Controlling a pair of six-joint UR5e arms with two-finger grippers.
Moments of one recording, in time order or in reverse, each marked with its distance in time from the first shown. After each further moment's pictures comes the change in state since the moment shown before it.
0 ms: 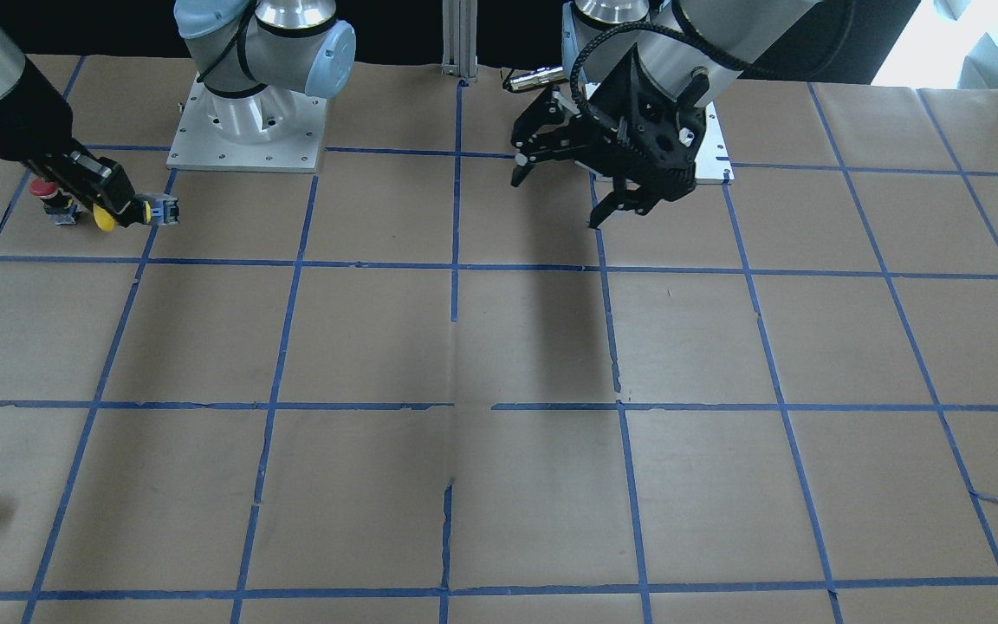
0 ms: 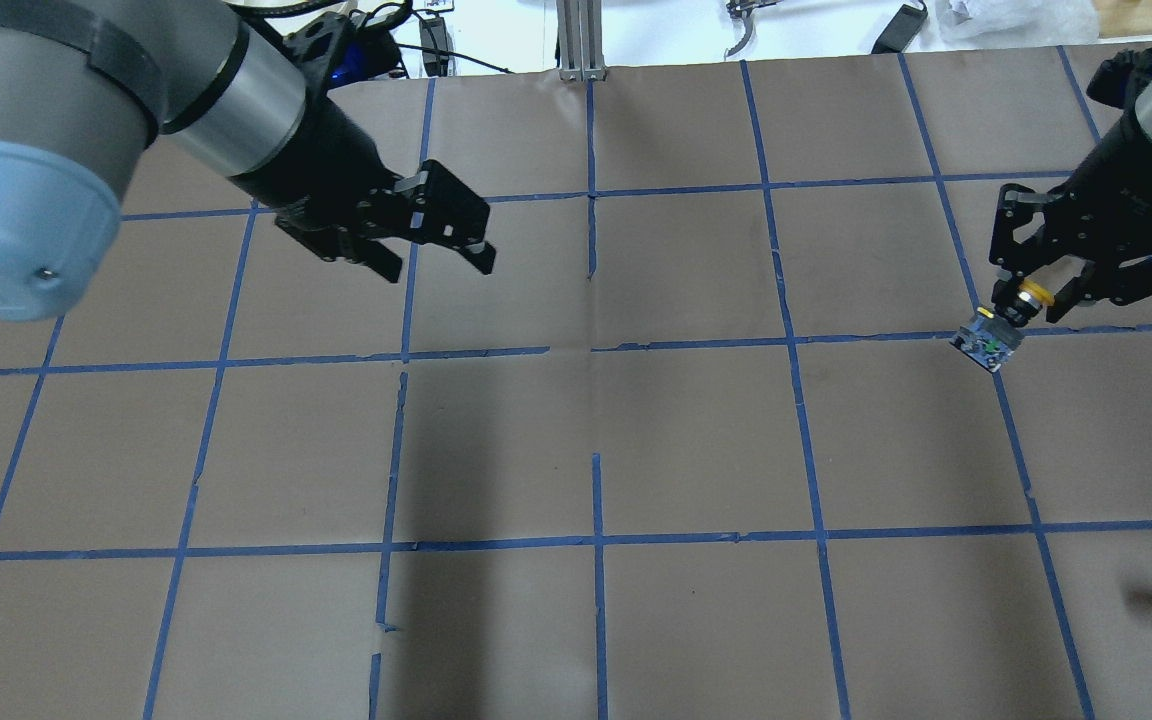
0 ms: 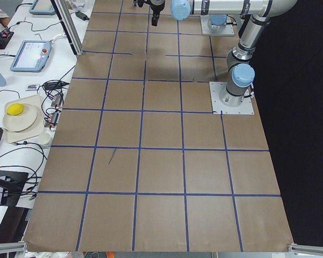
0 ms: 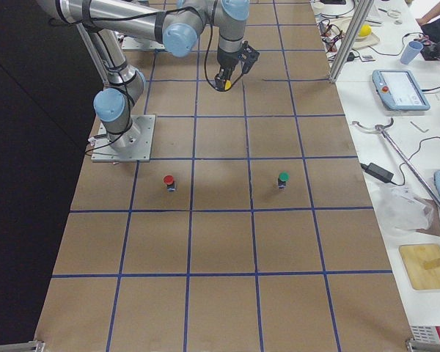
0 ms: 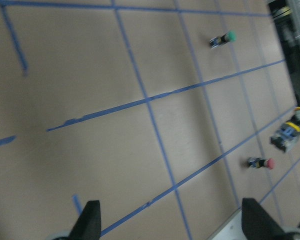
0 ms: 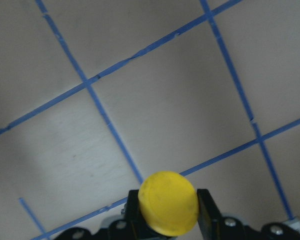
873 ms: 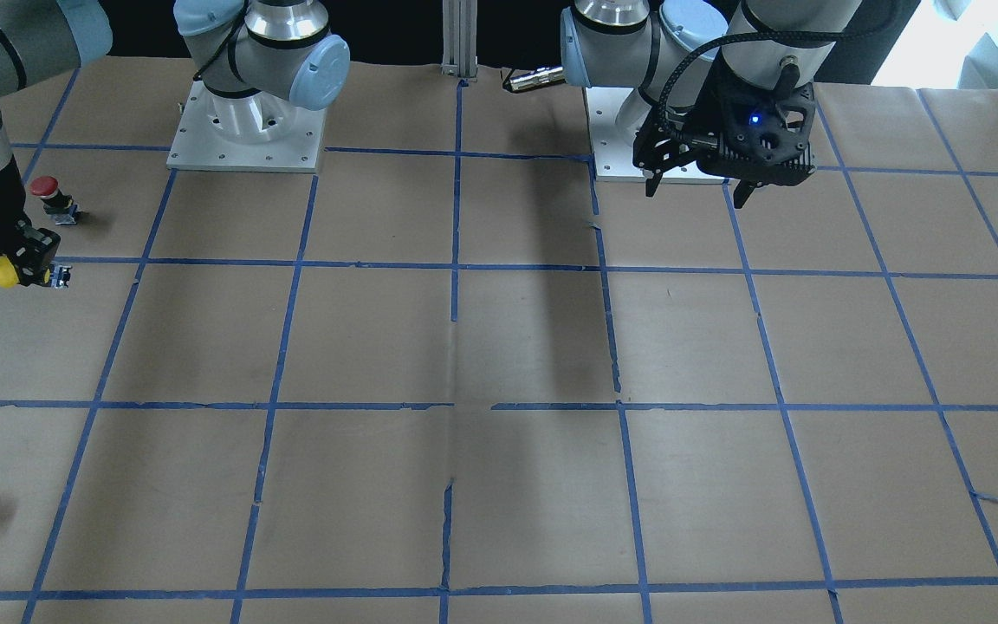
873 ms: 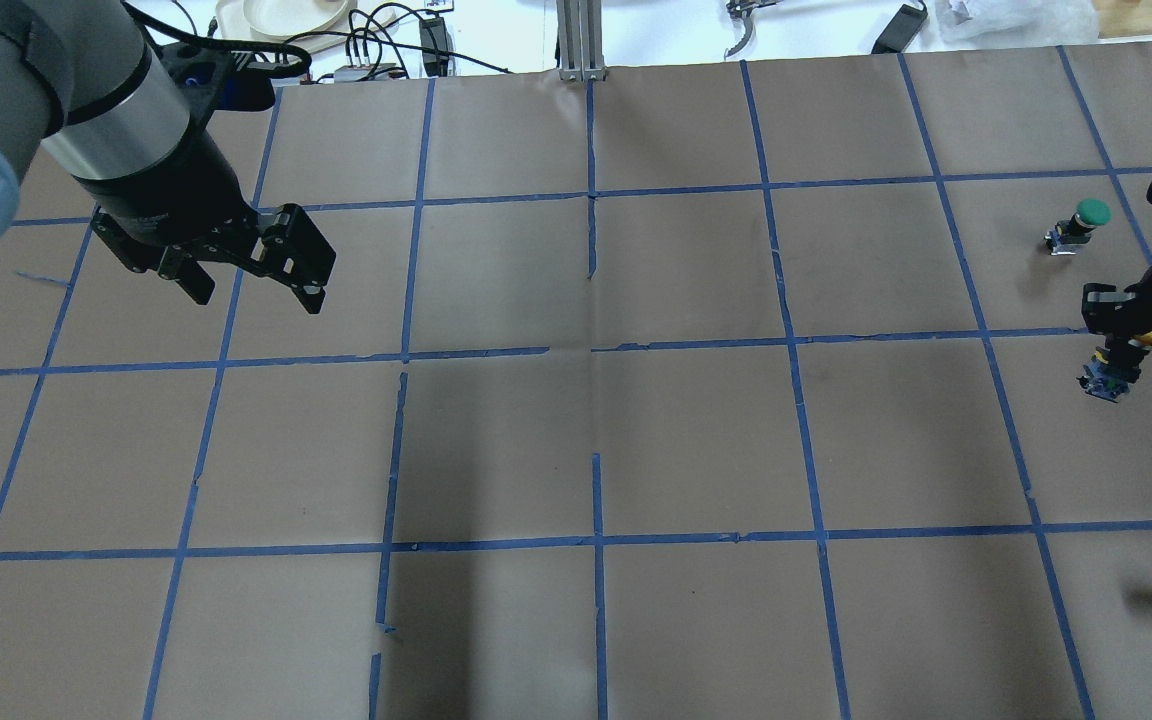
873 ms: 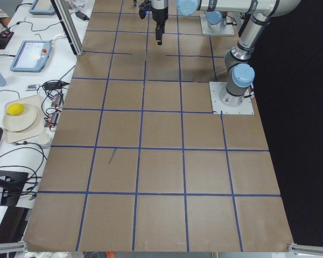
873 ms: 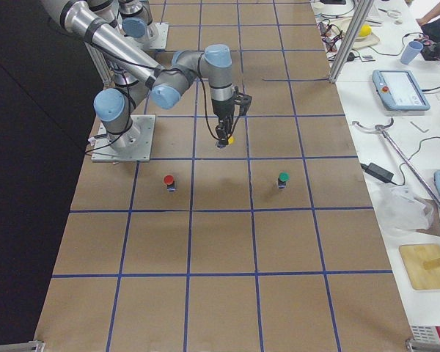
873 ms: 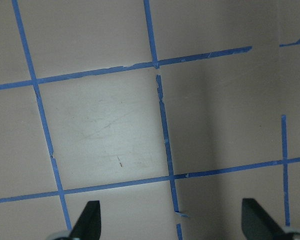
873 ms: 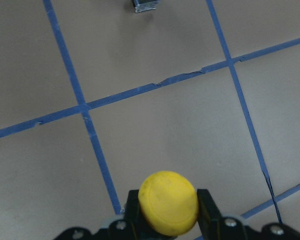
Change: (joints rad) left arm 0.061 0.023 0.001 -0.065 0.287 0.012; right arm -0.174 0.030 0.362 -0.711 -0.196 -0.245
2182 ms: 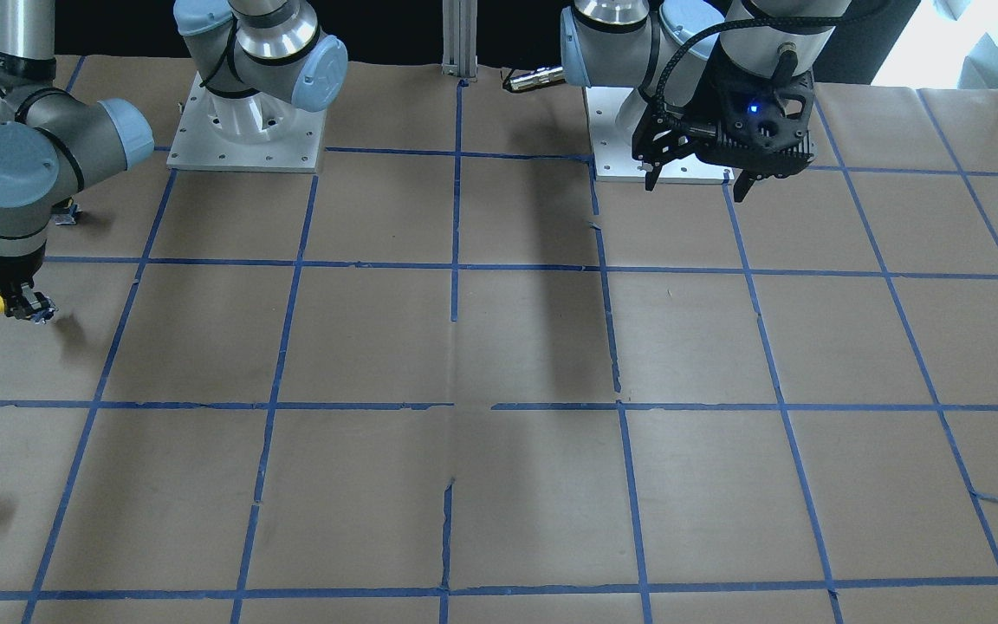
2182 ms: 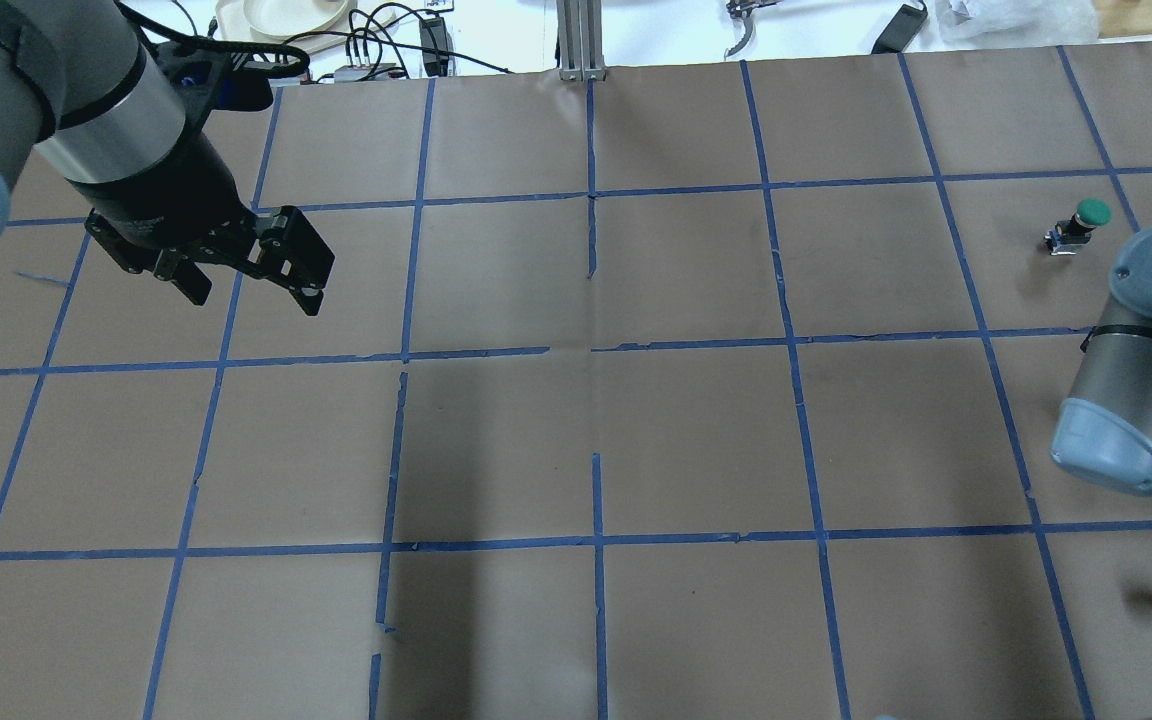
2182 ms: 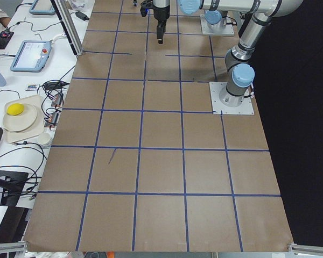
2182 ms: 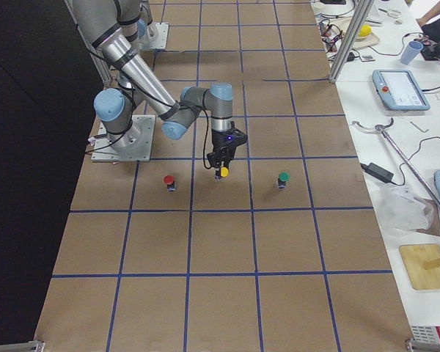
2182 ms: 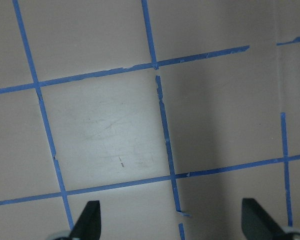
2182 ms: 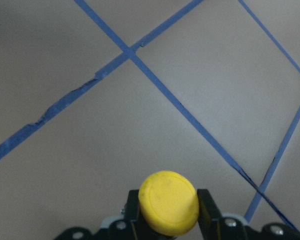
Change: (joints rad) left arm -0.003 0.014 -0.004 0.012 0.002 -0.010; right arm 0.002 0.273 0.136 -0.443 -0.276 0.430
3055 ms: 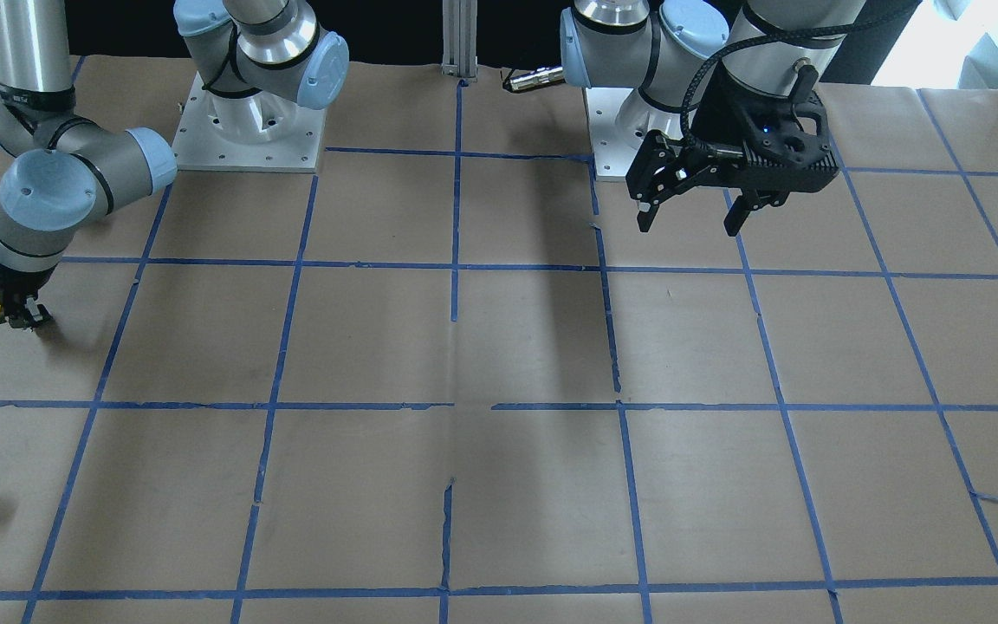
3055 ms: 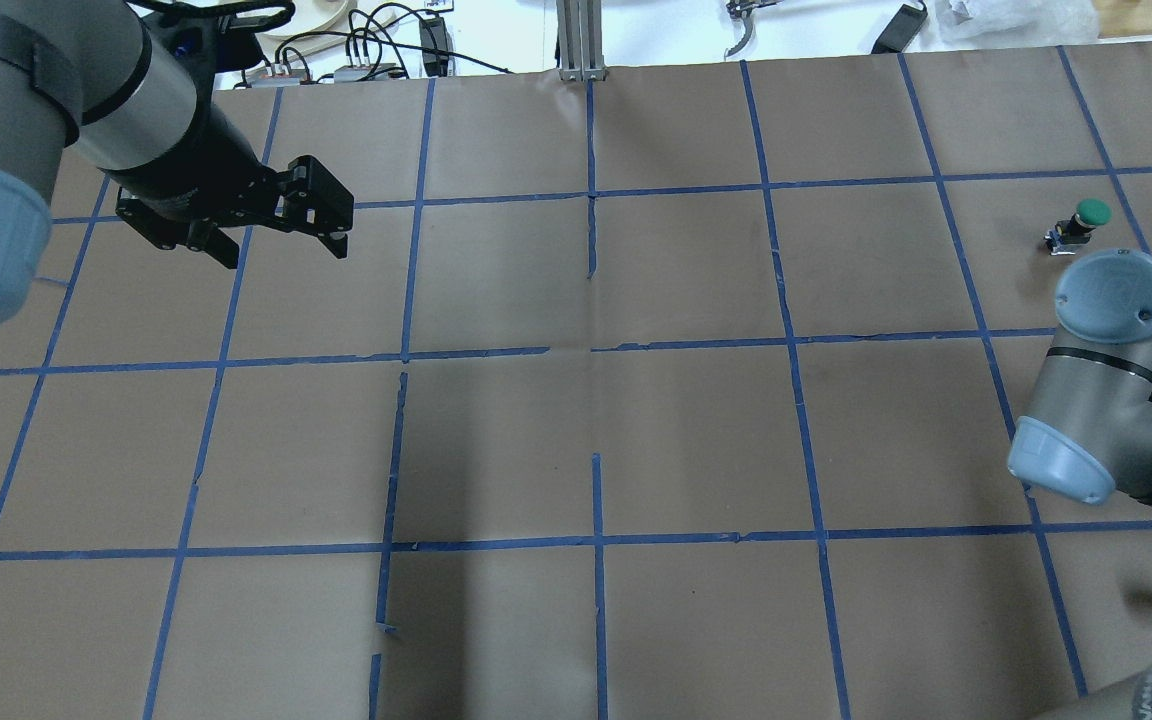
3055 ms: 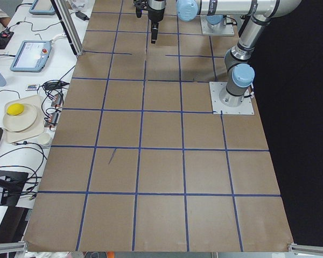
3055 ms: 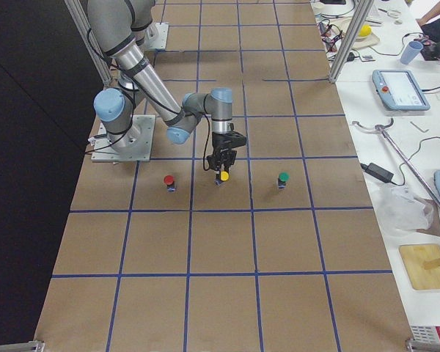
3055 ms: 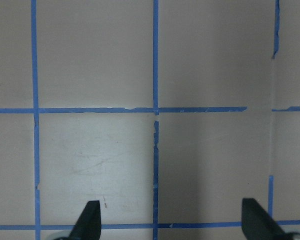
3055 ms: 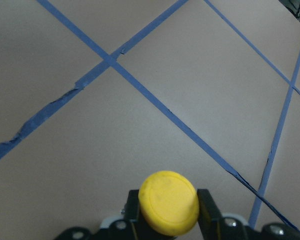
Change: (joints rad) left arm 0.011 -0.009 -0.049 0.202 -0.078 -0.149; right arm 0.037 0.100 0.010 -0.193 -0.118 0.006
